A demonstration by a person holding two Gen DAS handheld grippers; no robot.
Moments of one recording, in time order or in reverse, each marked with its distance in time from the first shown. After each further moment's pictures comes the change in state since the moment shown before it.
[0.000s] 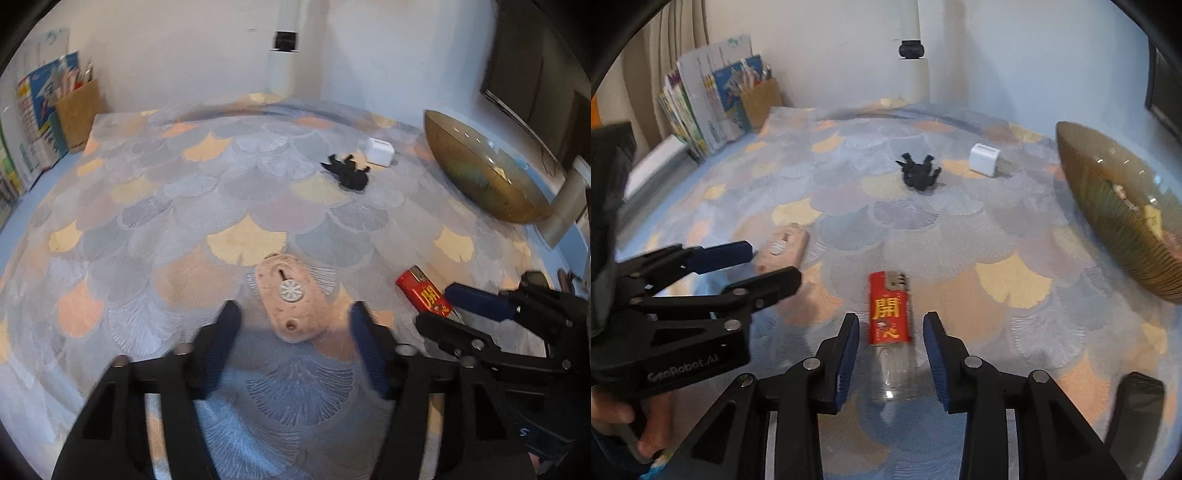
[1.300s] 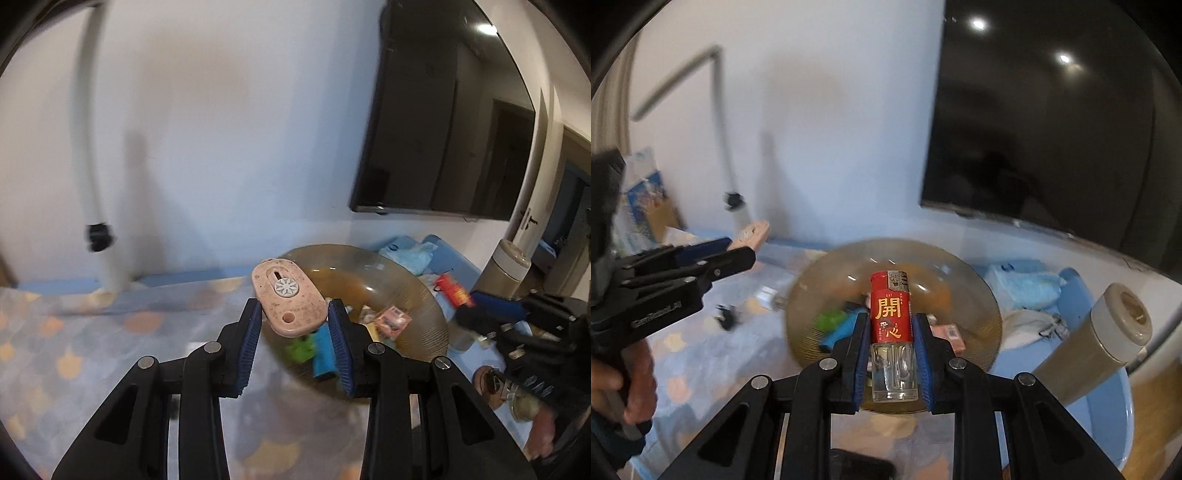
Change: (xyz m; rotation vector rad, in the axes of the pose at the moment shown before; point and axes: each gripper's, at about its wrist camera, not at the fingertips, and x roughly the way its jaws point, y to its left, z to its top) left arm -0.024 -0.165 0.162 0.165 -0.275 -0.267; right arm -0.145 -0.195 0.063 0.147 -0.203 -0.336
